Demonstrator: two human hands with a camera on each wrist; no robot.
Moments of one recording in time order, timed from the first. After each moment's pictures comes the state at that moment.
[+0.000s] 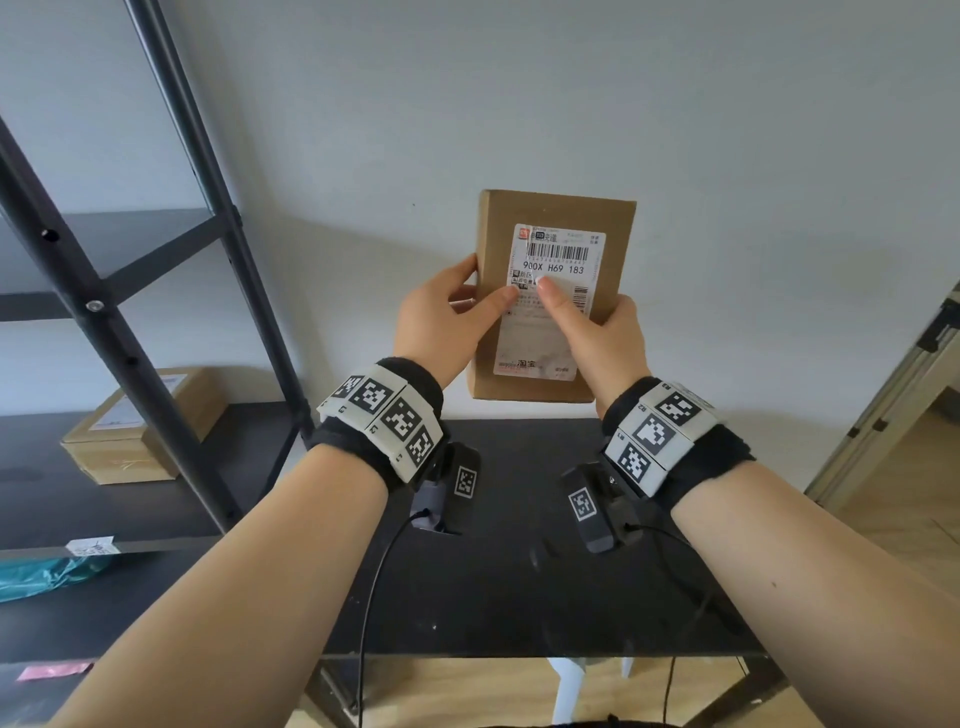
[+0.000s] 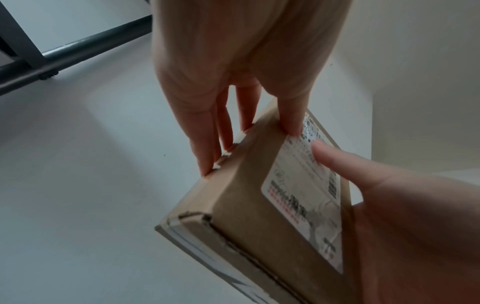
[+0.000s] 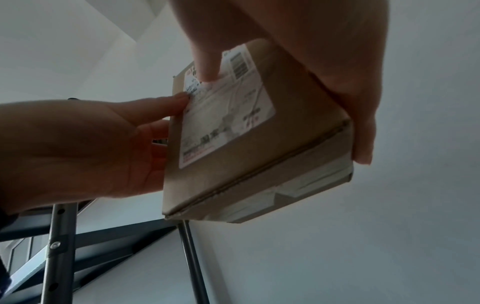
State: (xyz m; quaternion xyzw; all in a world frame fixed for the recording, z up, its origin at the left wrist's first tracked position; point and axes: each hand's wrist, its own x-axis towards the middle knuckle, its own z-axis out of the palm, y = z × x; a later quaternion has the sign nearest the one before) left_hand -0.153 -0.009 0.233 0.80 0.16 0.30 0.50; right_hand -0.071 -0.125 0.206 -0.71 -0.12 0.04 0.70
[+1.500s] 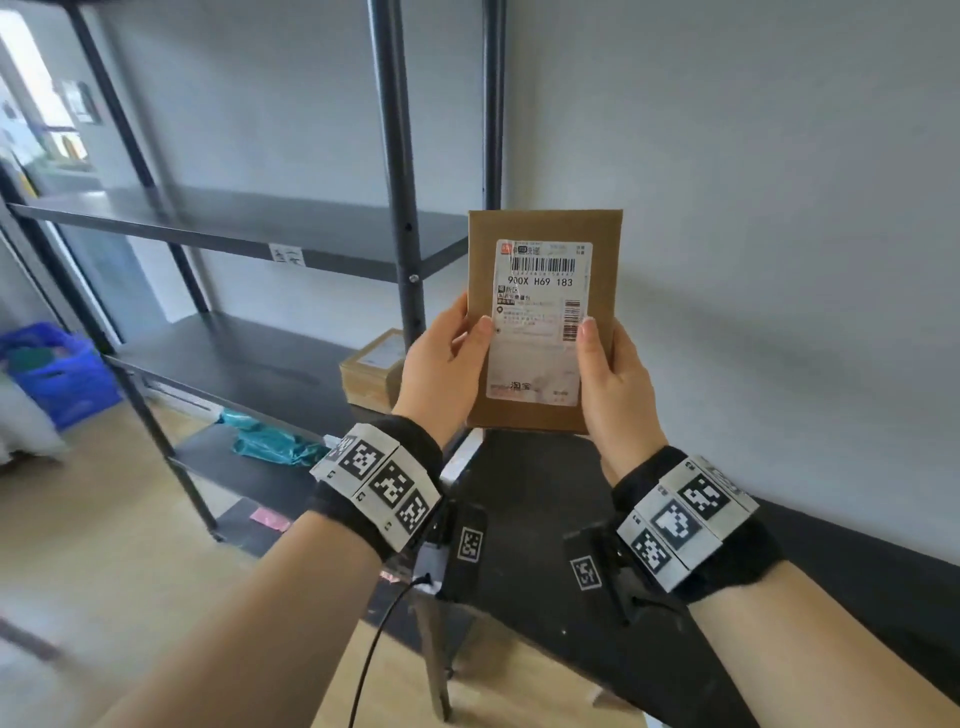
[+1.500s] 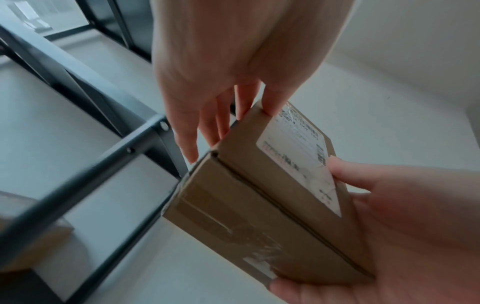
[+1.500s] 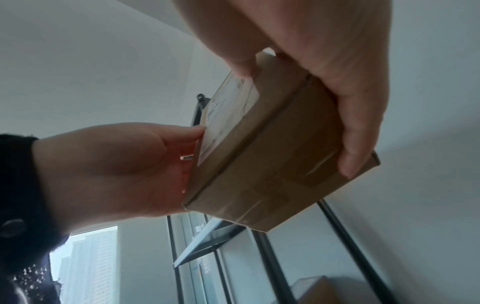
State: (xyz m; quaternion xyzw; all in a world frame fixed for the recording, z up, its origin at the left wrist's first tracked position) left_hand -0.321 0.039 0.239 0.71 0.34 0.43 0.44; right_hand -0.201 -0.032 0.215 -0.66 -0.40 0.13 0.62
